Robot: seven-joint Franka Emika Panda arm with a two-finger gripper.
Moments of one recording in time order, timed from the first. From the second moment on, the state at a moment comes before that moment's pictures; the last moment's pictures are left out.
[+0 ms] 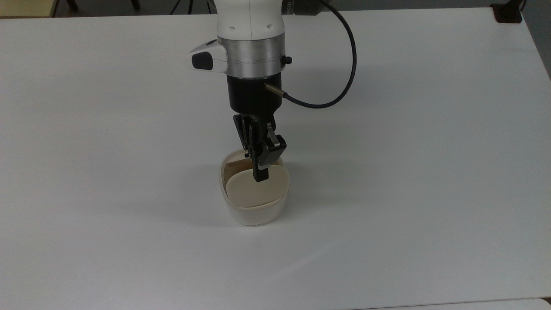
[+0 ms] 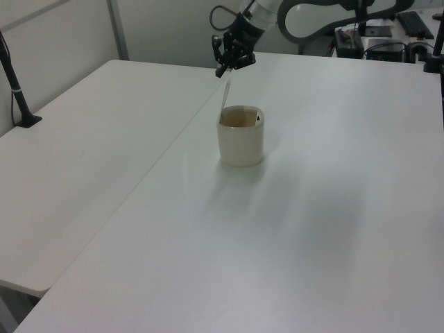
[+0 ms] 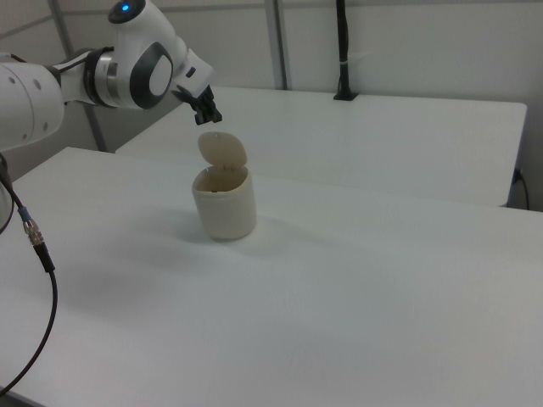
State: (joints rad) arm 0.17 0.45 -0.06 -1.36 0.02 2.42 1.15
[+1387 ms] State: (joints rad) arm 0.17 0.42 -0.07 -1.46 -0.06 2.42 1.15
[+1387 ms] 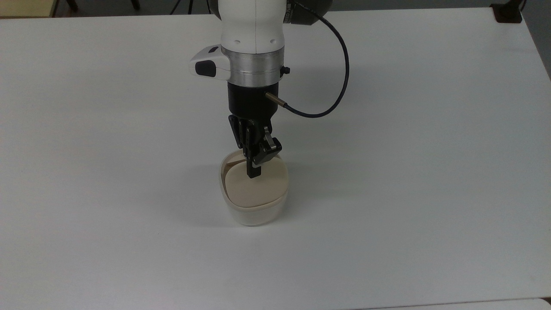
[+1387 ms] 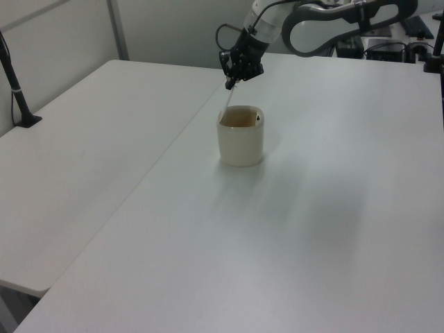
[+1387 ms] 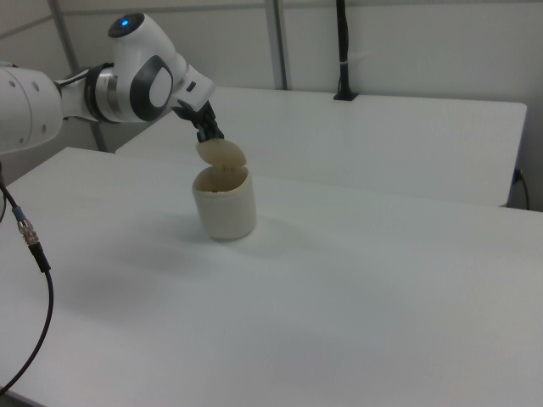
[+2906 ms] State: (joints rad) arm 0.17 0.38 -0.07 -1.63 -0.07 2.37 1.04
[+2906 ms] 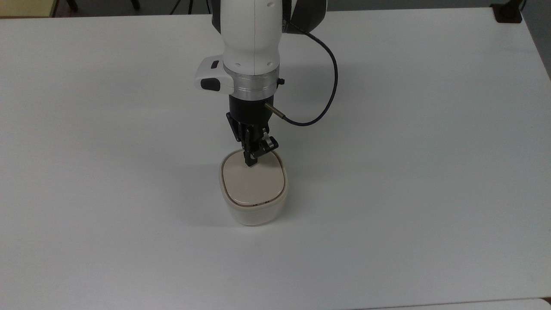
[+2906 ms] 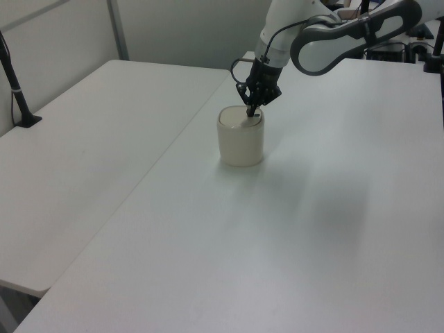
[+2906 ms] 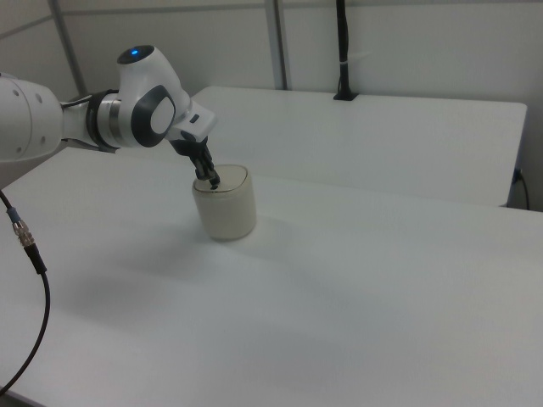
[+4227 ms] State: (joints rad) arm 0.14 0.10 -0.07 -1.62 -0.07 1.98 0.78
